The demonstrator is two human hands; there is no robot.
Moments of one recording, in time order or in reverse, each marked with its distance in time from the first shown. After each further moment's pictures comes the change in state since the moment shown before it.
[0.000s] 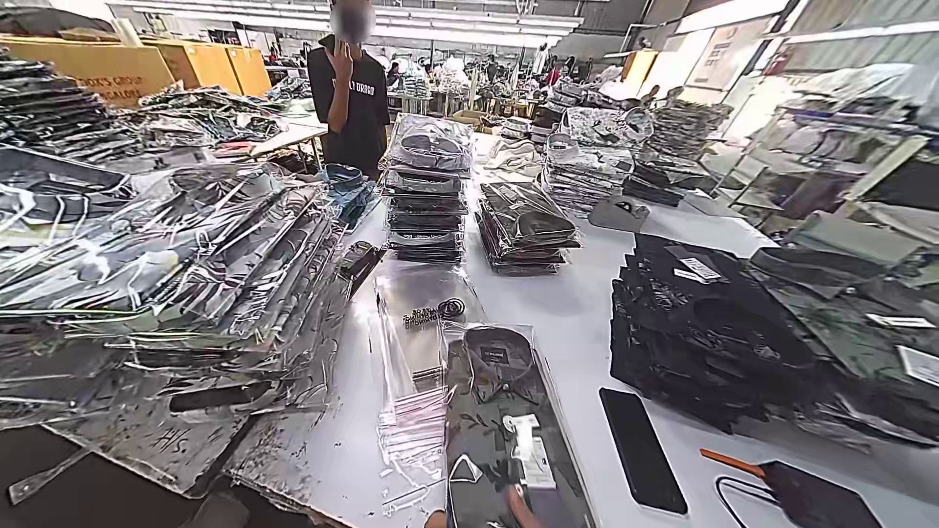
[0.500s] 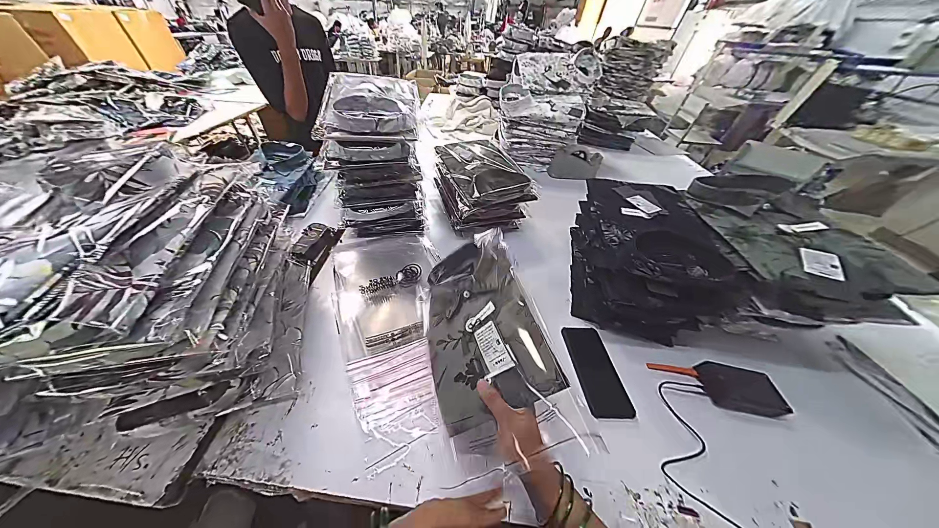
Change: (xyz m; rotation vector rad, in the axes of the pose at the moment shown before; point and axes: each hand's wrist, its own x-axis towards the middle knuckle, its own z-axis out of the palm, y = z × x) left_hand -0.025 -0.020 -0.001 -0.467 -0.083 0.619; right_hand 0.014 -0.050 0.057 -0.501 0.254 -0.548
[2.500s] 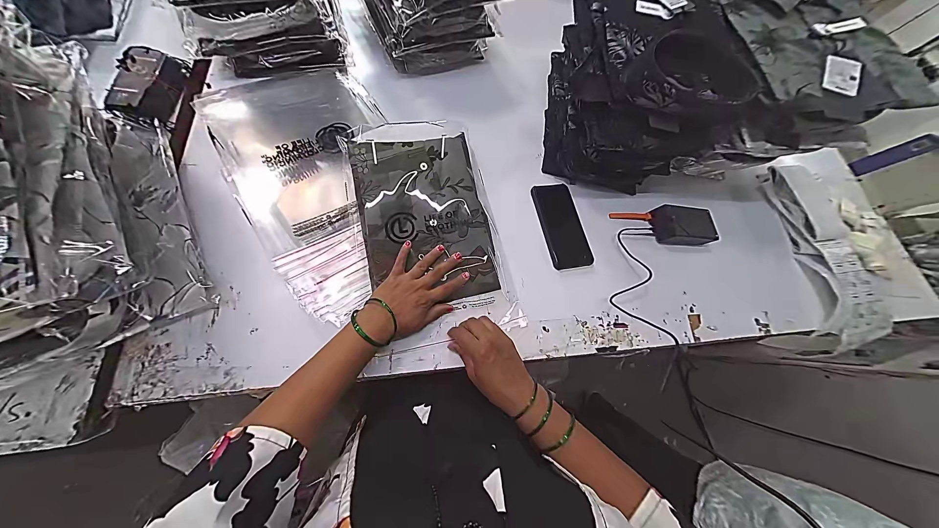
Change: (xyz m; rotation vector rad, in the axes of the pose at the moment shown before) left_hand 0.085 -0.065 -0.063 0.858 -0.103 -0.069; right_hand -0.047 0.083 -0.069 -1.155 -0.411 -0.671
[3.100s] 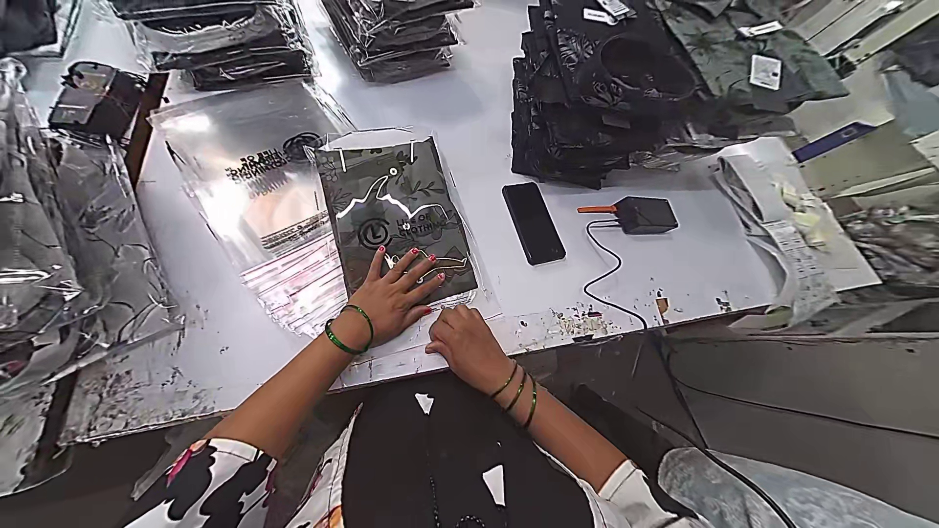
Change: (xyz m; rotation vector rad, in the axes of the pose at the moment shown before) left_hand 0.000 -0.001 0.000 0.015 0.001 -0.017; right_hand 0.016 0.007 -0.013 0.045 -0.182 0.037
